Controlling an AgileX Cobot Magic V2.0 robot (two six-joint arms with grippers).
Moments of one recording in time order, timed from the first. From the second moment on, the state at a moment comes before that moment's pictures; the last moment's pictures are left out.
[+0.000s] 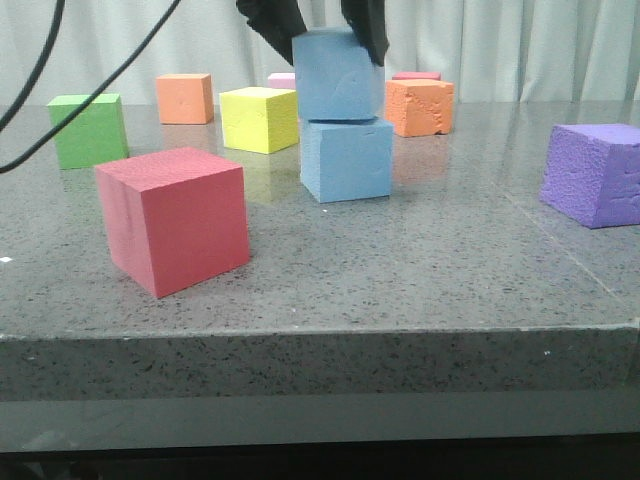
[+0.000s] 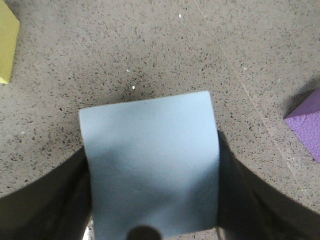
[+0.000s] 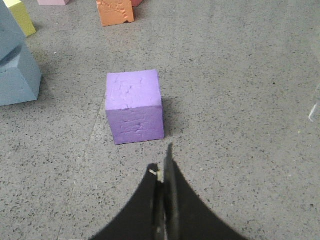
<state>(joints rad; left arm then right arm) -0.65 1.99 -2.02 -0.09 1.09 -0.18 0.12 0.45 -0.46 -0.04 0.49 0.15</state>
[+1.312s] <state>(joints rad) -0.65 2.02 -2.20 -0.09 1.17 -0.14 0.12 0.45 -0.46 -0.03 0.49 0.15</state>
